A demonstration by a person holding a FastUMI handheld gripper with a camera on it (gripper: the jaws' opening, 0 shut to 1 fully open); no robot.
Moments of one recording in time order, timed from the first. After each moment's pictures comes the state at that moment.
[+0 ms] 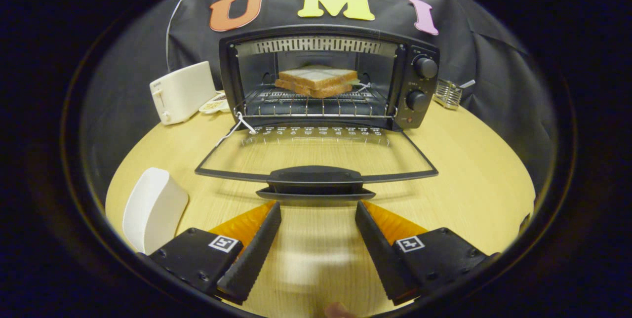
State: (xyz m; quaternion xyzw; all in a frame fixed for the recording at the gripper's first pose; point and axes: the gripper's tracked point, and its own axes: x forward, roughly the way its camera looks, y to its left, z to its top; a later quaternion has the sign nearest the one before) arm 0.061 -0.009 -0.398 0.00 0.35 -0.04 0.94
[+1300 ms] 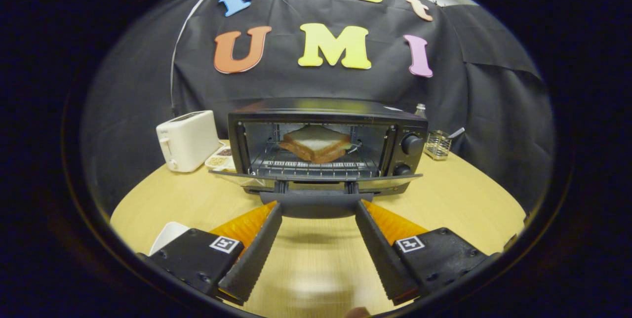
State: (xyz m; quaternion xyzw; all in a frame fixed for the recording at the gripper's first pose) arm 0.100 -0.007 -0.297 -0.02 0.20 -0.04 0.98
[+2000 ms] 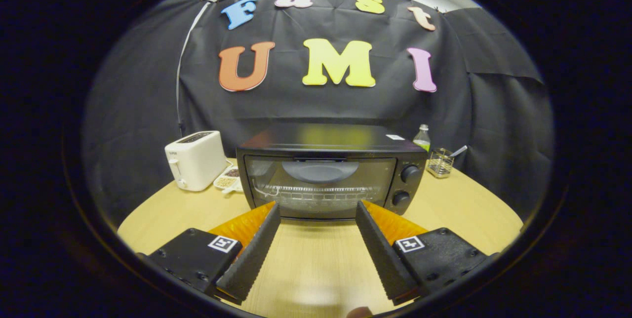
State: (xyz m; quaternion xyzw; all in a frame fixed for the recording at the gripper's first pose) arm 0.098 -0.007 -0.236 -0.01 0.17 -0.02 0.99
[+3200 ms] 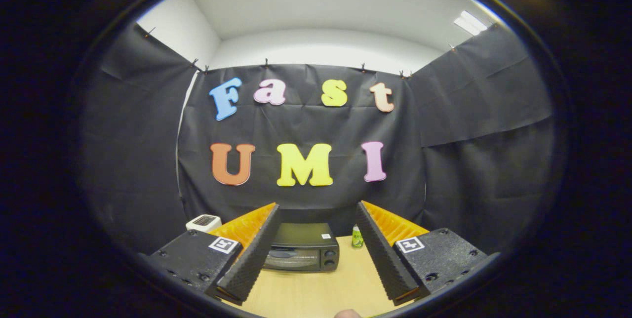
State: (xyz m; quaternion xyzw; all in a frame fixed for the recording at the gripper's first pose) arm -0.094 -0.092 0.068 -0.01 -0.05 -0.07 1.00
